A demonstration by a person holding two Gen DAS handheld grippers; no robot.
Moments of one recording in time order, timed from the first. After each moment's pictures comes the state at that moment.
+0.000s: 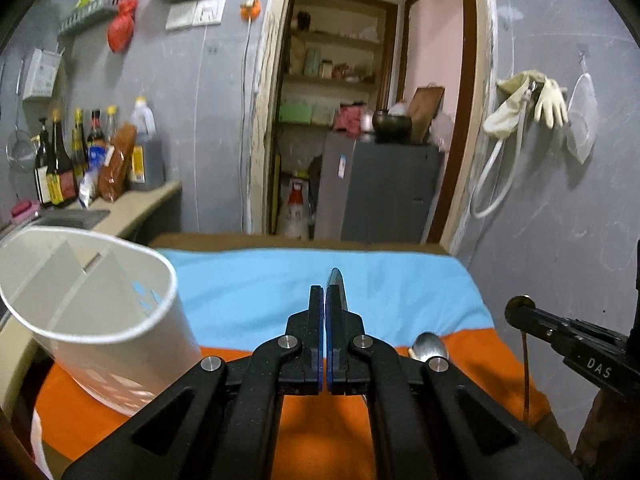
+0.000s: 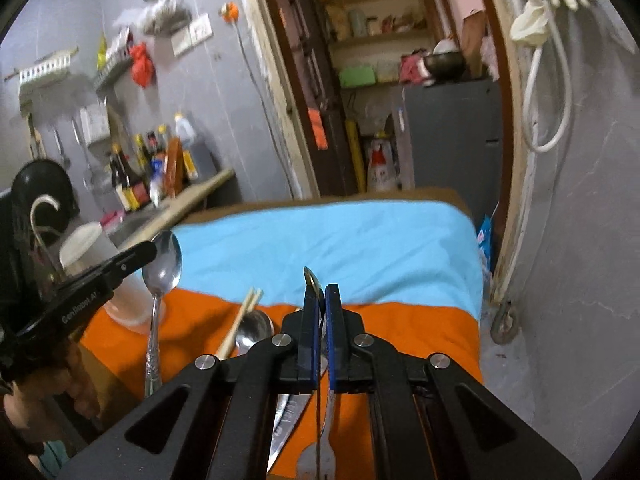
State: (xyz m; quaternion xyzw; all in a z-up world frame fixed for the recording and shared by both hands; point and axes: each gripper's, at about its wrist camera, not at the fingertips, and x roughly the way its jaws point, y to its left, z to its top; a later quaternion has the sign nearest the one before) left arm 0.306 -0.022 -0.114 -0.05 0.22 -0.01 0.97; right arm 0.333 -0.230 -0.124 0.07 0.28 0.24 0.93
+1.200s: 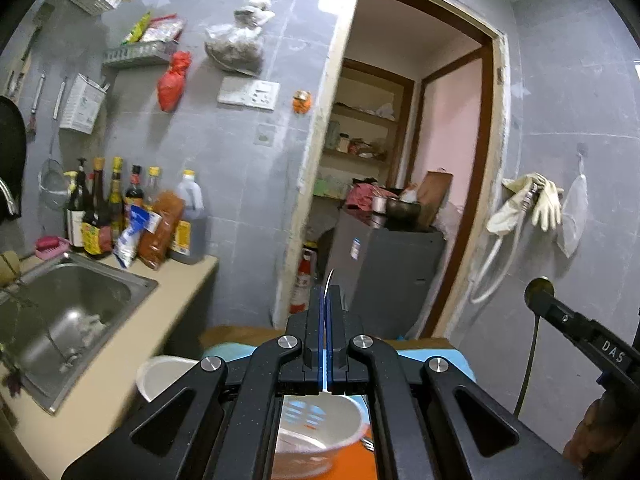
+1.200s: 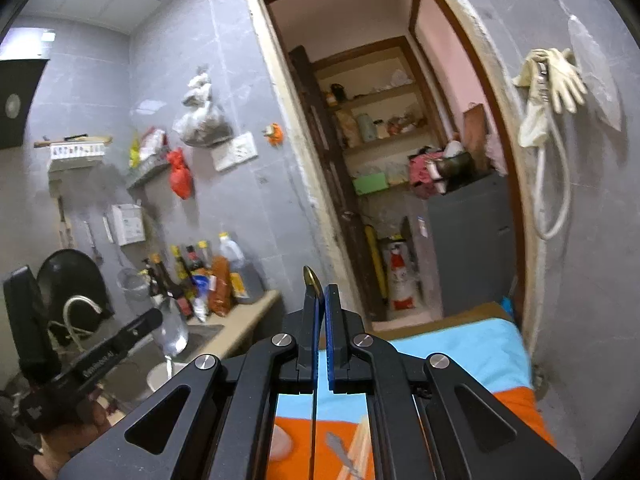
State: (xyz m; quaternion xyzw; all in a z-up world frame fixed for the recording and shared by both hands) left arm 0.243 0.103 0.000 -0.10 0.10 0.00 0.99; right arm 0.272 -0.140 -0.004 0.13 0.10 0.24 0.96
